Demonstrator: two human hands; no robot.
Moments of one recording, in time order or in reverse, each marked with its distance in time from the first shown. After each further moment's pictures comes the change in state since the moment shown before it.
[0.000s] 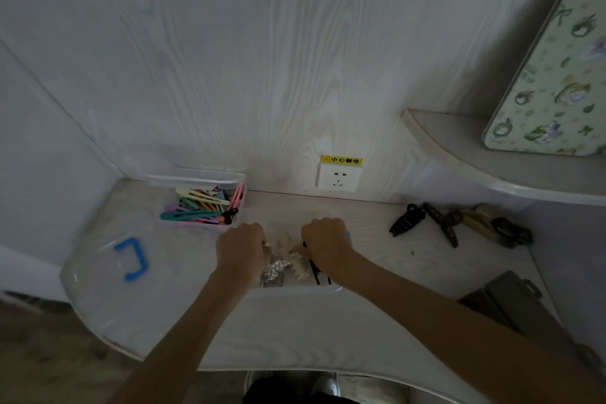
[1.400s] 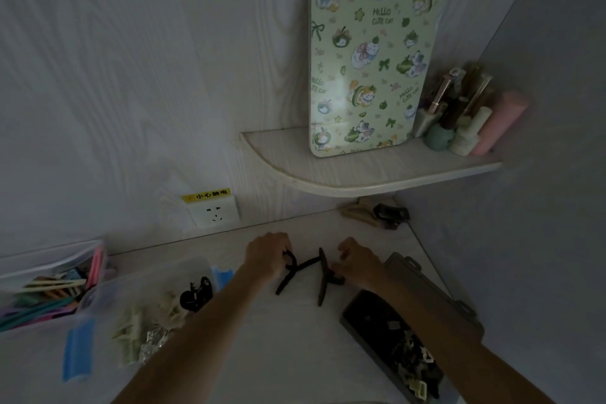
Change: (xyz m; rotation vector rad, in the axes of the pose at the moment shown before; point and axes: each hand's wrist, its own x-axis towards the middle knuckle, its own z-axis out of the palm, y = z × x) left_hand 0.067 0.218 0.054 -0.161 -0.289 0.444; right_hand -0.113 0.214 0.119 0.946 -0.013 0.733
